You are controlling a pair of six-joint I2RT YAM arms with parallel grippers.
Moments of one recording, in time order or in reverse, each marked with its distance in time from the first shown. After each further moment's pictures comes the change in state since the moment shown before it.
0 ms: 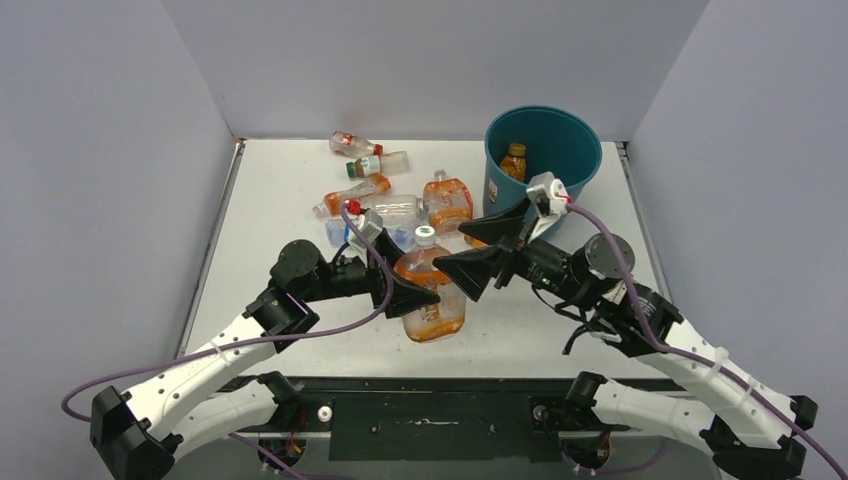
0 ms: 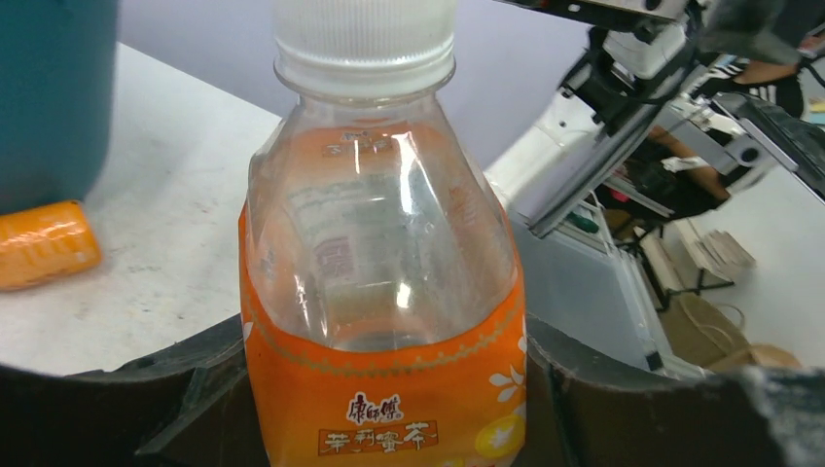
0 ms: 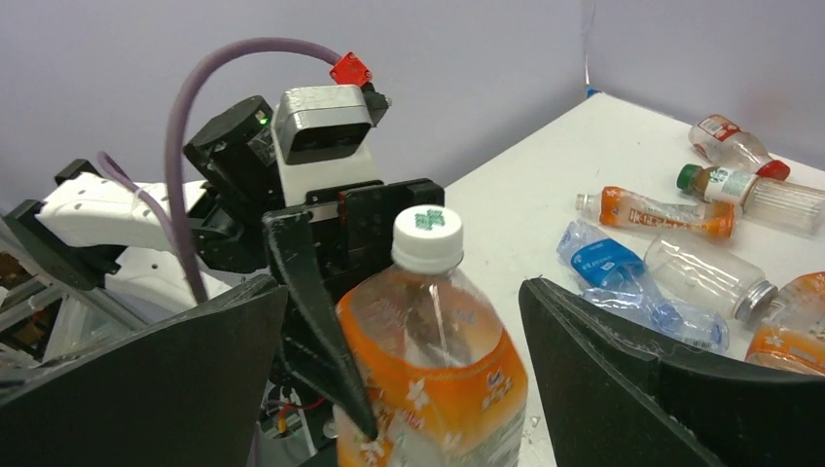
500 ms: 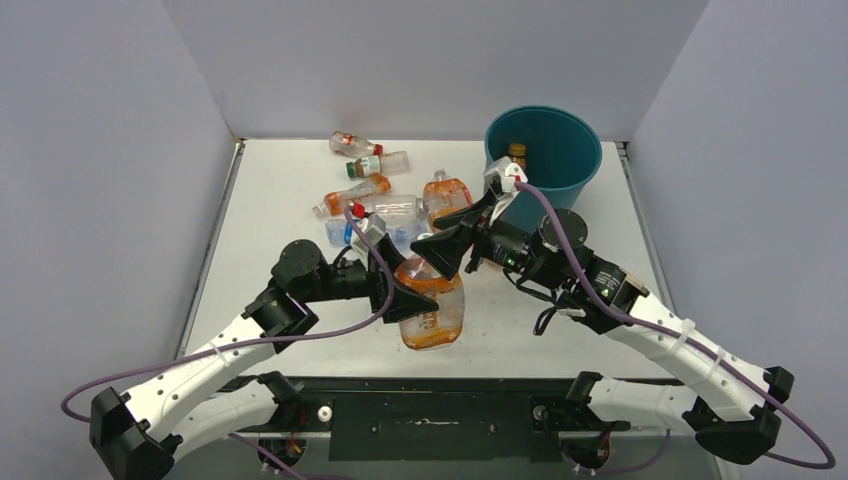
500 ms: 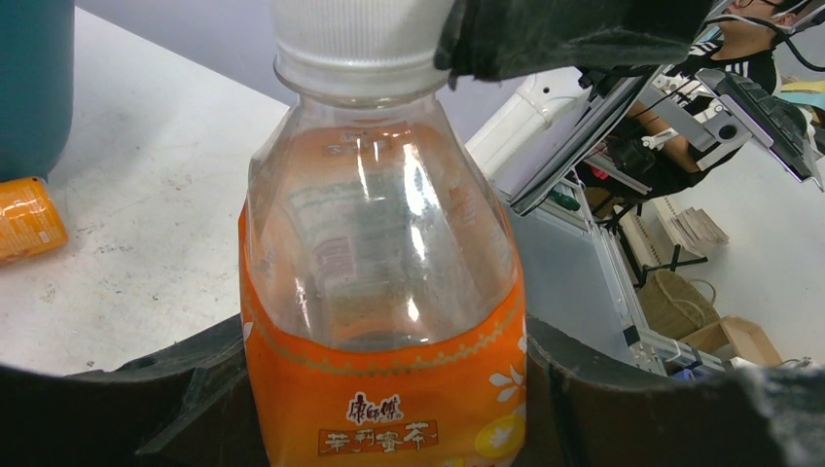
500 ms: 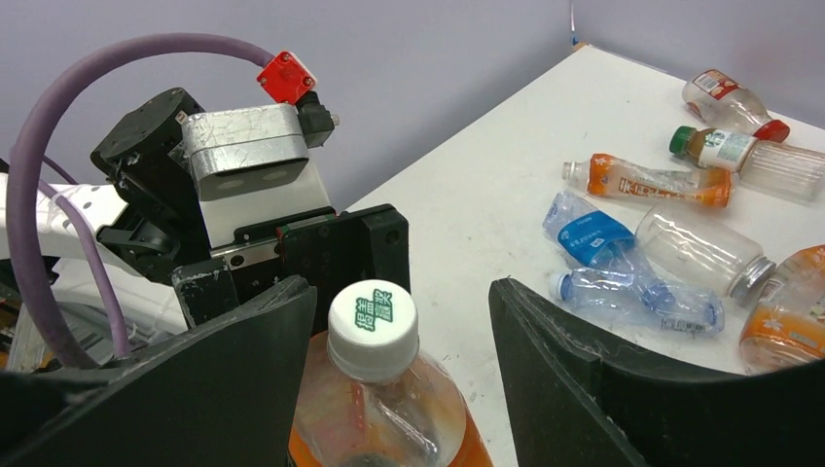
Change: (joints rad) left arm 0.000 0.003 0.000 -0.023 0.087 -0.042; right arm 0.002 0.198 0.095 -0.025 0.018 -0.021
